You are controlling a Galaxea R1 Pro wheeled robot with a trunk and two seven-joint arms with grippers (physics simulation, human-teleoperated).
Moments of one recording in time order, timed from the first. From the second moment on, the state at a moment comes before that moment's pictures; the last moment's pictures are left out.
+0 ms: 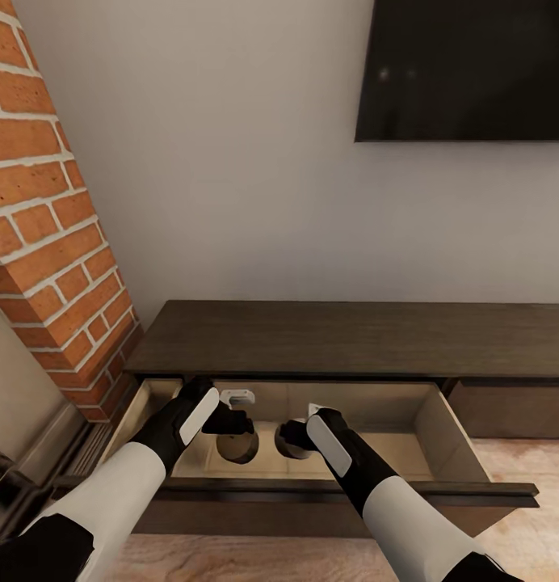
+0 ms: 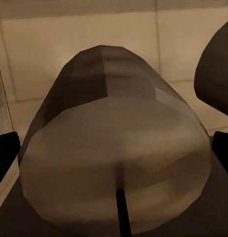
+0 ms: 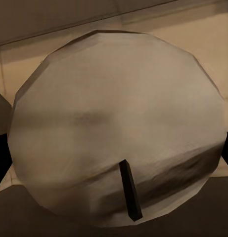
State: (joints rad) left arm -0.85 -0.04 -0.39 -0.70 0.59 1.01 0.19; right arm -0.74 0.17 0.43 -0.70 -0.85 0.60 -0.53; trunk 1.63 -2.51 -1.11
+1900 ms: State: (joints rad) left arm -0.85 -0.03 -0.39 -0.71 0.59 0.99 0.19; right arm -0.74 0.17 0.43 -0.69 -0.86 0.61 -0.63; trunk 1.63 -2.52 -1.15
